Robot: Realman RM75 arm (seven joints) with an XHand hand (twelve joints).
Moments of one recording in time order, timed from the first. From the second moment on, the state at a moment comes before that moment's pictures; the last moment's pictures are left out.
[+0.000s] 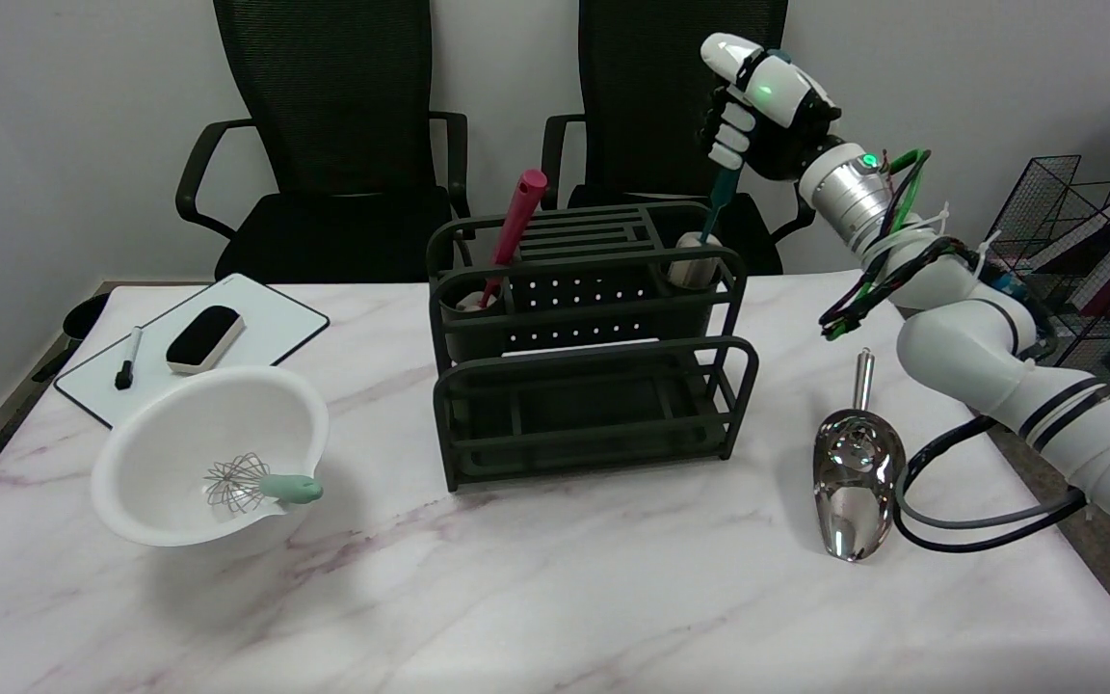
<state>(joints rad) 0.43 -0.83 -1.86 1.28 0.83 0.22 1.70</state>
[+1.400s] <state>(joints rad) 0.30 -0.83 -1.80 1.24 0.83 0.44 1.69</state>
